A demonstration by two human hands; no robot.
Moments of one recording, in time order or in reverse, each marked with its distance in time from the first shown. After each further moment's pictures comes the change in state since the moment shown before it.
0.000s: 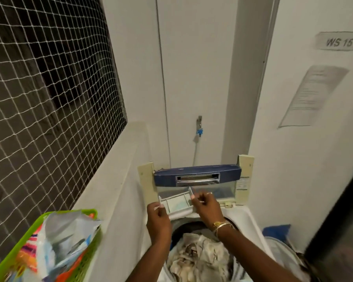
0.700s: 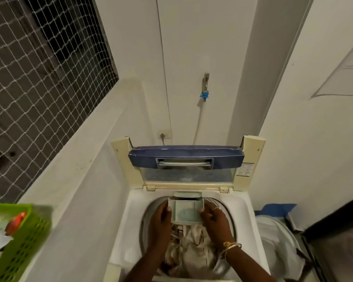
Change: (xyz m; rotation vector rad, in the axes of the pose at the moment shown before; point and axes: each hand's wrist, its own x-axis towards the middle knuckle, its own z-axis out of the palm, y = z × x) left_hand -0.002 -0.077 0.111 0.216 -0.215 -0.001; right_hand 0.031 0.153 -0.056 -0.093 -0.130 0.100
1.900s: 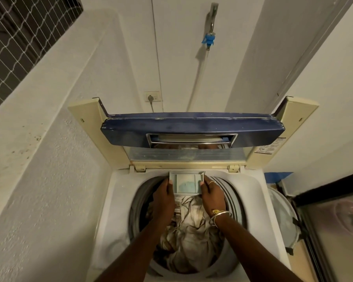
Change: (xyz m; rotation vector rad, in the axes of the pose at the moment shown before) left_hand 0.123 -0.127 0.088 0.082 -0.115 -0.143; right_hand 0.095 0.093 0.070 -0.235 0.081 0.150
